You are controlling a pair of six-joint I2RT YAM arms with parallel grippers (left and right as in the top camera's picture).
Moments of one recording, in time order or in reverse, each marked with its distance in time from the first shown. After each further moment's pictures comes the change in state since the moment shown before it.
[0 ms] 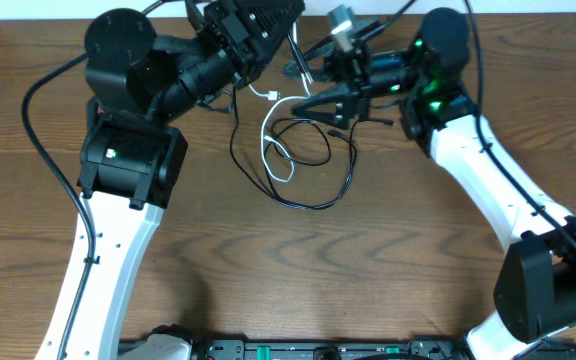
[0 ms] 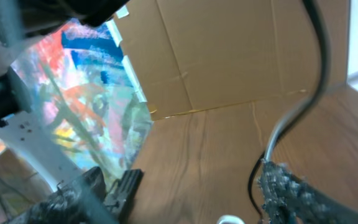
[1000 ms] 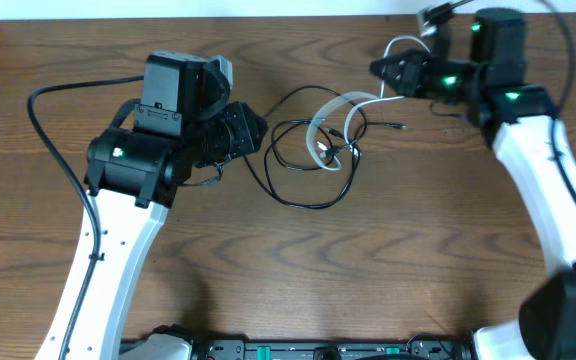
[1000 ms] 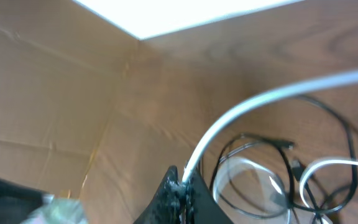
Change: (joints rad) left arm -0.014 0.008 -0.024 -0.913 -0.381 0.732; right arm -0.244 -0.144 0.057 -0.927 0.580 0.004
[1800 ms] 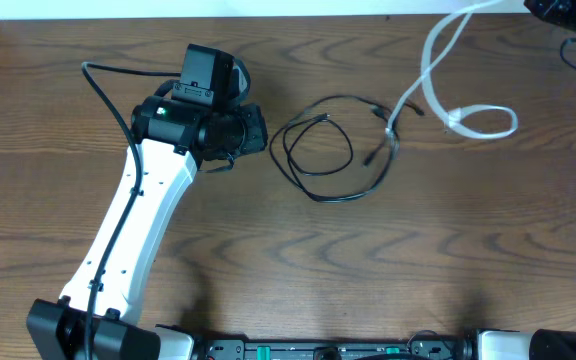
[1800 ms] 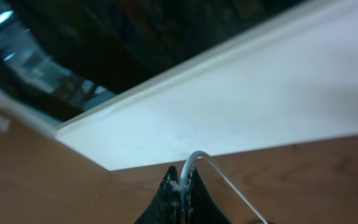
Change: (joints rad) left arm 0.000 0.189 -0.023 0.003 -0.060 0.077; right arm -0.160 -0.114 0.631 -0.378 0.362 0.095
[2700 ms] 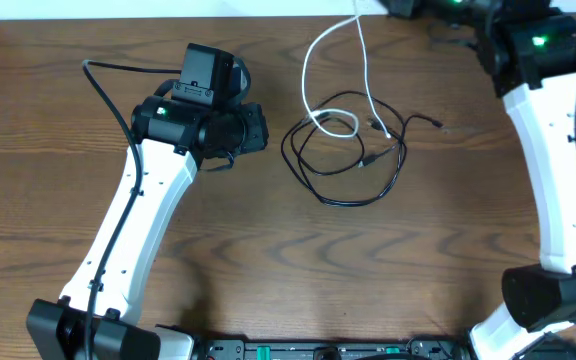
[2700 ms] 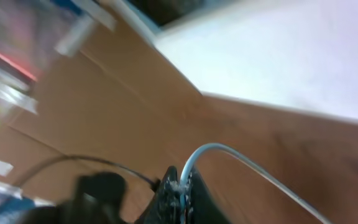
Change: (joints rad) left arm 0.000 0.000 0.000 0.016 0.000 0.023; right arm 0.234 0.271 -0.017 0.324 -0.418 0.035
